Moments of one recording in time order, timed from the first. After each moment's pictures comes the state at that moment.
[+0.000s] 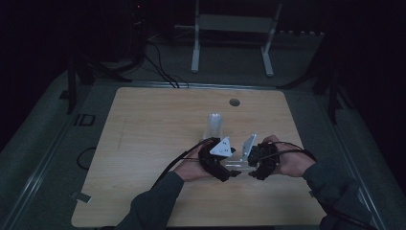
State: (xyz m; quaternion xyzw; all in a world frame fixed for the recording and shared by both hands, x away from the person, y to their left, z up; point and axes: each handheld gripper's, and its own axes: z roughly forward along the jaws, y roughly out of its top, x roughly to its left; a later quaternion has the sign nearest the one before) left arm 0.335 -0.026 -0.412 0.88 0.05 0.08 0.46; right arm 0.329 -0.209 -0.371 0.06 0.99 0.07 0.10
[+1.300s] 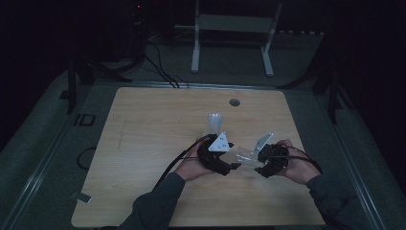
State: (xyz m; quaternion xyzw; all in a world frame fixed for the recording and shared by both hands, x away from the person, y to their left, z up) left arm 0.342 -0.023 -0.413 0.87 0.10 0.11 0.48; right arm 0.338 -0.248 -0.397 0.19 0.97 0.11 0.14
